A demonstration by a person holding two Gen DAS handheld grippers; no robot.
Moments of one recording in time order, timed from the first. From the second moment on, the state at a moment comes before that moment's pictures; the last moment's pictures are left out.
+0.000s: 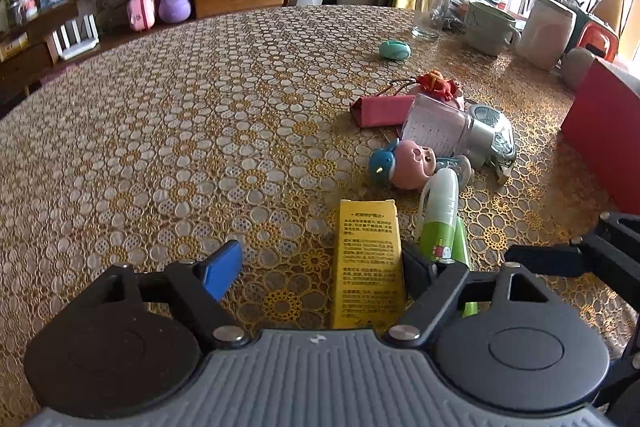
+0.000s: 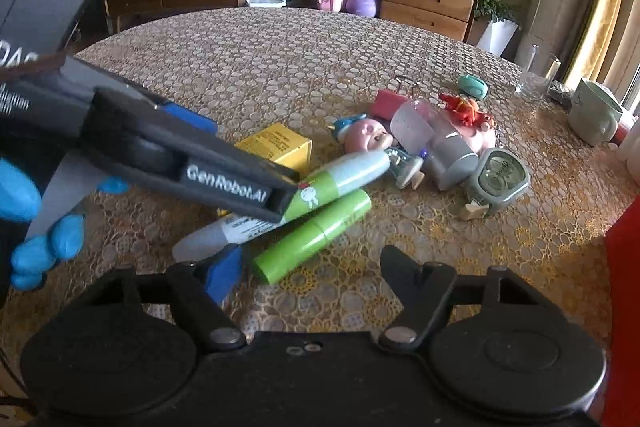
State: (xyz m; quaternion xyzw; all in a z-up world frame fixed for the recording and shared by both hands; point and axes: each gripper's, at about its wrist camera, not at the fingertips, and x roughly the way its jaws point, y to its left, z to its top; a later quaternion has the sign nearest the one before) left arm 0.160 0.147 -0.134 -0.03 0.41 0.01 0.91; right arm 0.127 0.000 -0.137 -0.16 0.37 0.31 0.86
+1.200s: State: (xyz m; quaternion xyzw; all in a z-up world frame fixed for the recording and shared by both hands) left arm 0.136 0.127 -0.086 -0.04 0.41 0.03 0.91; right arm 0.130 -0.080 -0.083 -0.03 0.37 0.27 0.89
